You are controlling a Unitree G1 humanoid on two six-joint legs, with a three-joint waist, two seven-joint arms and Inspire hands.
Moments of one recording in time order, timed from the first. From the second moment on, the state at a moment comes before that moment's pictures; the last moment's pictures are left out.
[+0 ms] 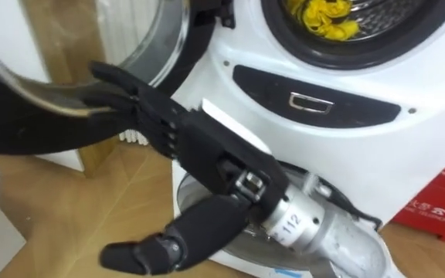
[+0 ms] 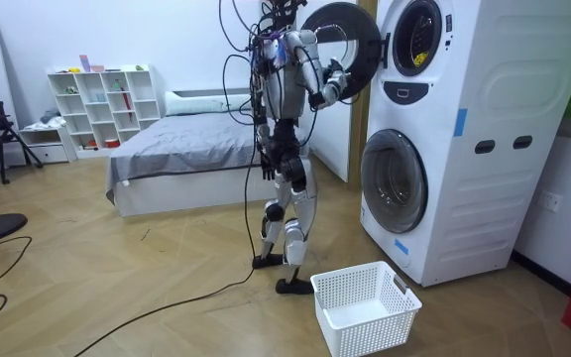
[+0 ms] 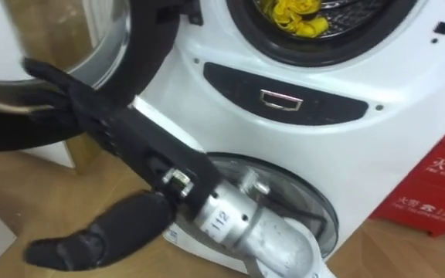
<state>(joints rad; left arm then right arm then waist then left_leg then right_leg) 0.17 0.26 0.00 1.12 0.12 0.04 0.12 -0.14 -0.34 0.43 -0.40 0.26 0.00 0.32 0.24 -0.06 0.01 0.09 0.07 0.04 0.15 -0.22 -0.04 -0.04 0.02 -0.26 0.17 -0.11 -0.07</state>
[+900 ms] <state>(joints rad) 0.20 0.26 0.00 1.12 0.13 0.04 0.17 -0.06 -0.38 0.12 -0.33 0.27 0.03 0.19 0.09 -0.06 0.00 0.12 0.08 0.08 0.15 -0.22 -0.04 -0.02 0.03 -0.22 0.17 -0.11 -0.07</state>
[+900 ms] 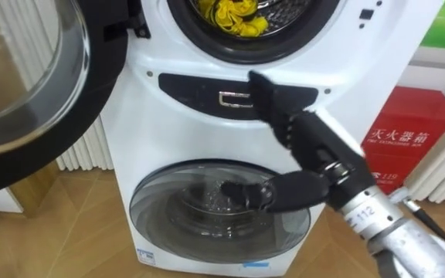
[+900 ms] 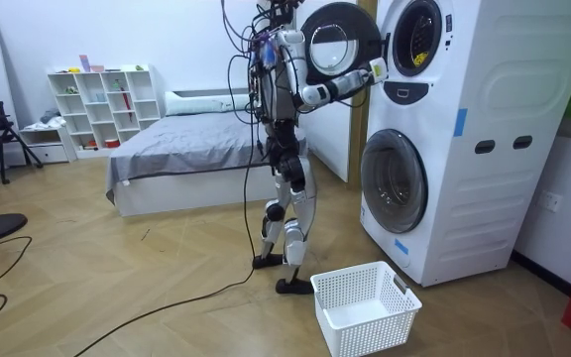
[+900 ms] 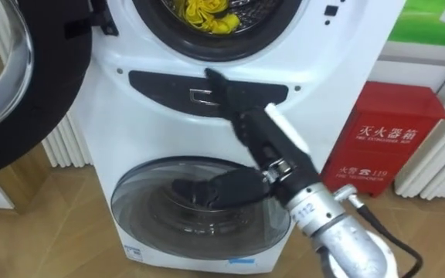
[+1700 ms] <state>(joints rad) 0.22 0.26 0.00 1.12 0.18 0.08 0.16 -0.21 -0.32 0.16 -0.12 0.42 0.02 0.07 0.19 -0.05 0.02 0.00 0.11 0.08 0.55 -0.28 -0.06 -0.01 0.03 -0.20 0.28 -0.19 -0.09</state>
